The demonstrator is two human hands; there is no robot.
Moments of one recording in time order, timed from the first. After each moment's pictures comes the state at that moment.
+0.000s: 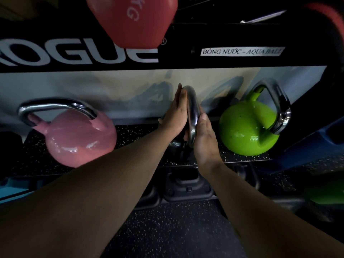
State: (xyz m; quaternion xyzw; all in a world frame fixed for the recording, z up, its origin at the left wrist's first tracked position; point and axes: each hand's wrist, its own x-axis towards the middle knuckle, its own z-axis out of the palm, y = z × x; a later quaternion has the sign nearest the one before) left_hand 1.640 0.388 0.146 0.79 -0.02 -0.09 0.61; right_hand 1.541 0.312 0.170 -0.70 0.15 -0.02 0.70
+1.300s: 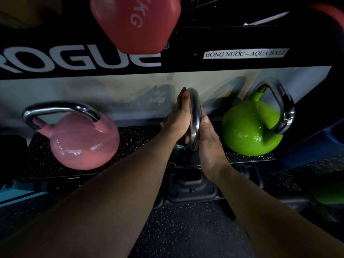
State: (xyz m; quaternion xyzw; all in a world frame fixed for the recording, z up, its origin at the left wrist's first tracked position) left_hand 1.641 0.388 0.139 0.78 0.03 -0.13 0.61; right_hand 1.540 0.309 0.155 -0.67 0.11 0.01 0.73
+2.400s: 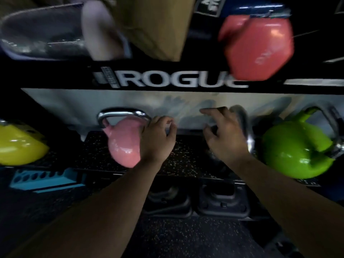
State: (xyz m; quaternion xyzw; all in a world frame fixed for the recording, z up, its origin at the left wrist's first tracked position) left_hand 1.576 0.571 0.177 0.94 0.01 0.18 0.30; right_hand 1.564 0.376 0.216 -0.92 -0.12 -0.14 0.35
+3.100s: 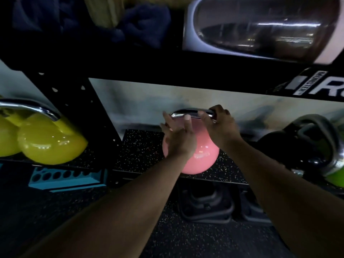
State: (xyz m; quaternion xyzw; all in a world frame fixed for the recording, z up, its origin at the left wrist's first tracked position) left_hand 1.589 0.735 0.171 0.79 0.19 -0.04 0.58; right_hand 1.613 0.616 0.202 -0.93 0.03 0.01 0.37
